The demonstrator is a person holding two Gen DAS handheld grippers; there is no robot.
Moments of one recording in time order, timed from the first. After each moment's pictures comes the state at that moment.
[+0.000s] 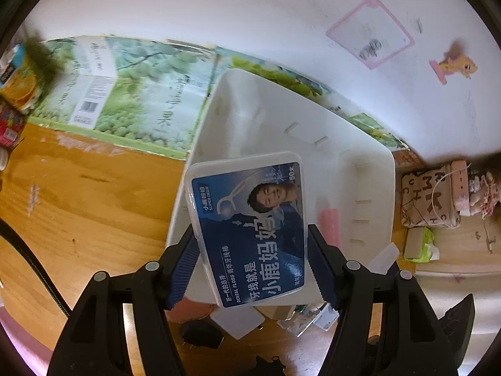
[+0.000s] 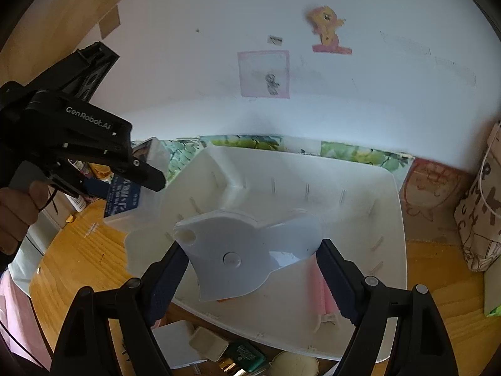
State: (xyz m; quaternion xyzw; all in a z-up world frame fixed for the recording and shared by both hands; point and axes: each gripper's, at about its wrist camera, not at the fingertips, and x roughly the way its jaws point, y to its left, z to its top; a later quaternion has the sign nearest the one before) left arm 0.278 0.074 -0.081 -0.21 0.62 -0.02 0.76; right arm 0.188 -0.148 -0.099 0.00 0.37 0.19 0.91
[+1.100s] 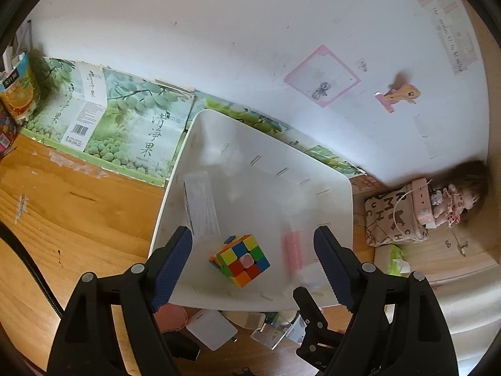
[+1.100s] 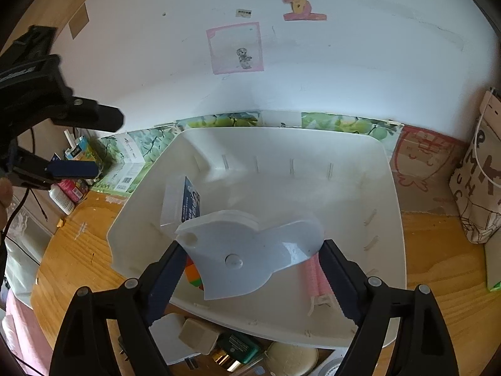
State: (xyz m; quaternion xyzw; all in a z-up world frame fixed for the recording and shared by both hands) left arm 0.254 0.083 -0.040 -0.26 0.53 -0.05 0.81; right arm 0.197 -0.157 -0.109 0.02 0.42 0.15 0.89
